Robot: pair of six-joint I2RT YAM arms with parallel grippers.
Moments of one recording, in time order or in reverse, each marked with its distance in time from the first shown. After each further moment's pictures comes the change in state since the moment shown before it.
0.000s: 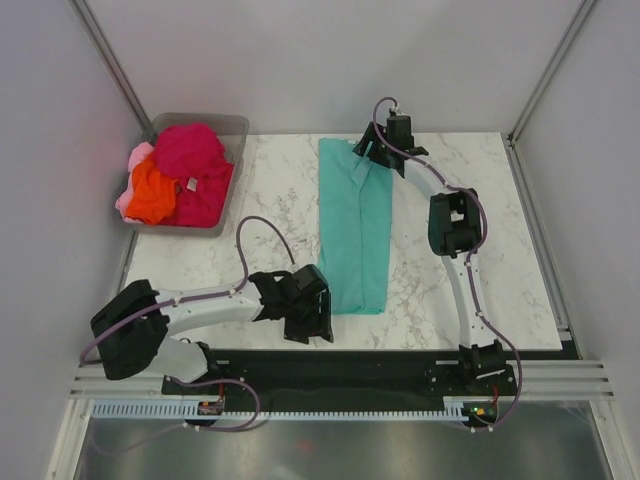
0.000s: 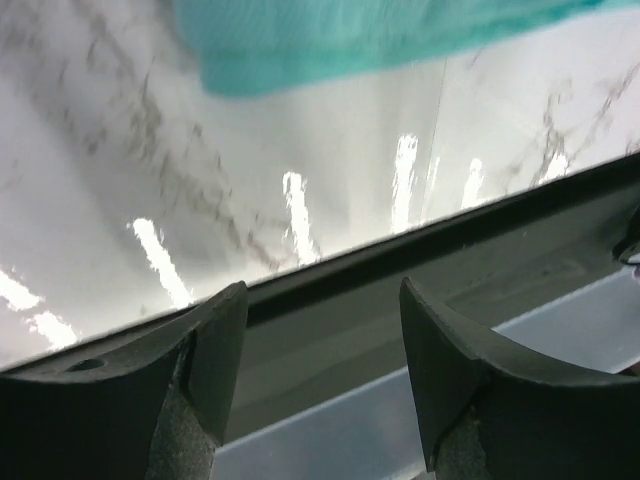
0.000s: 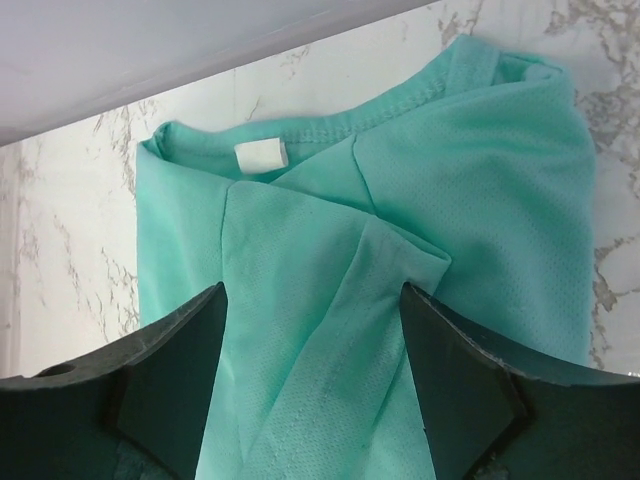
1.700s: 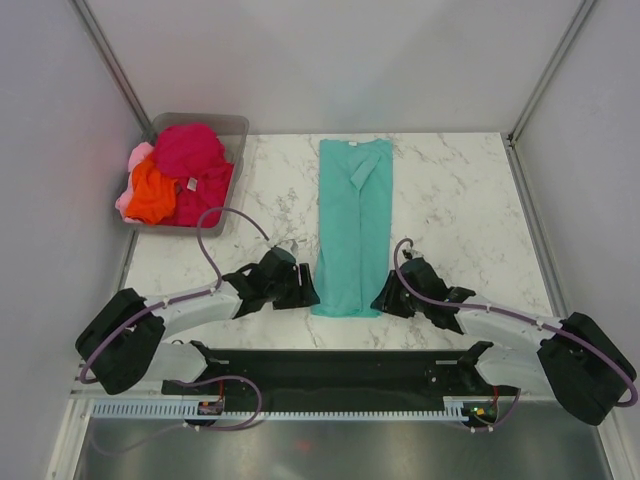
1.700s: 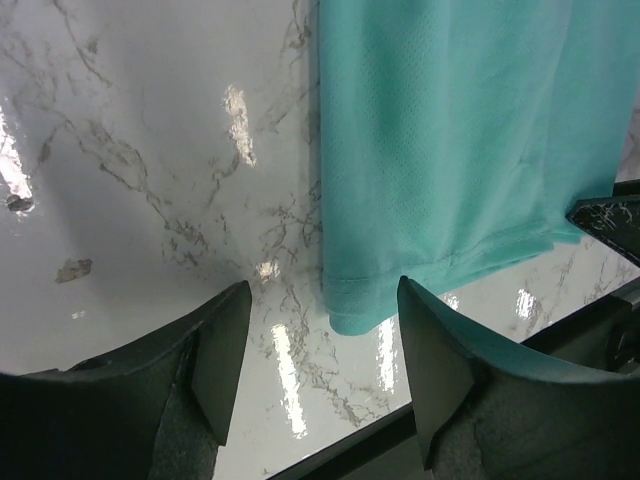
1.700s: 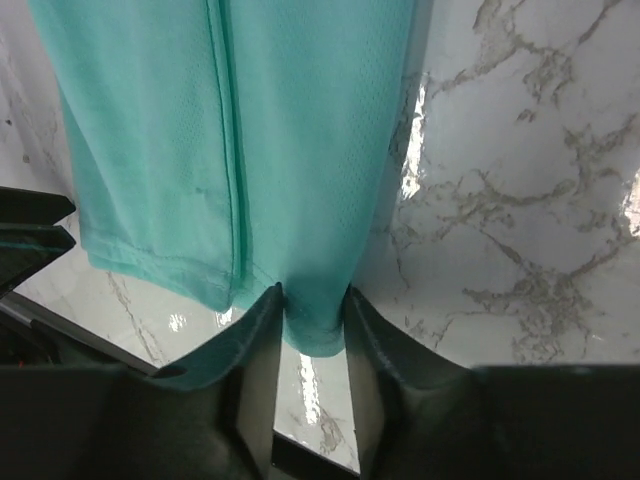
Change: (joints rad) left arm 0.256 -0.126 -0.199 0.339 -0.100 0.224; right arm 0.455 -1.536 -1.950 0.122 0.059 0.316
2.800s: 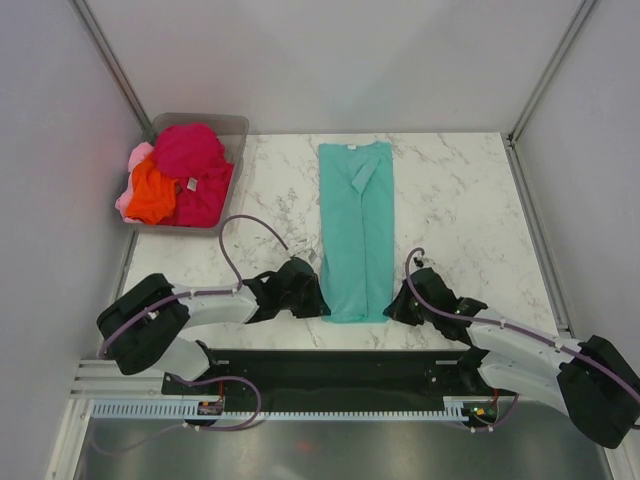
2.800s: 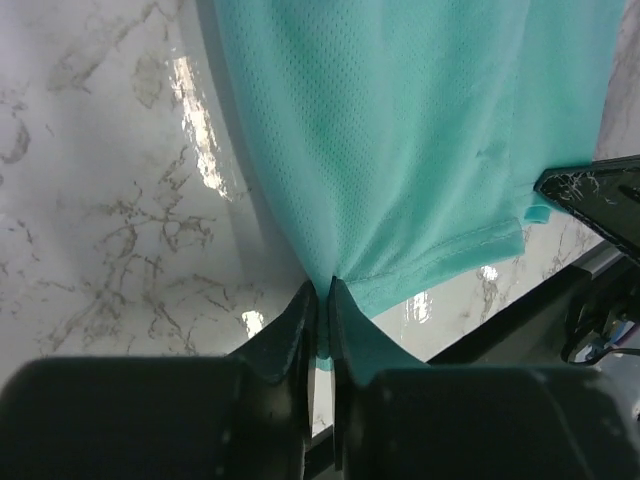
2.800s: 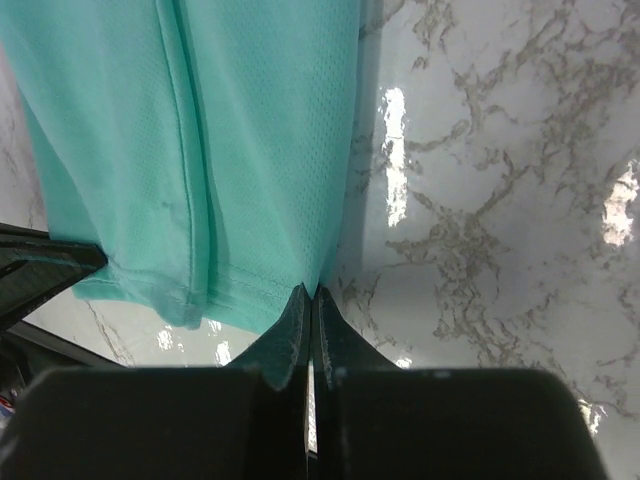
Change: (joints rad) left arm -0.132 0.142 -0.001 0.196 0.039 -0.119; right arm 0.008 -0.141 -0.083 -0.057 0.067 0.023
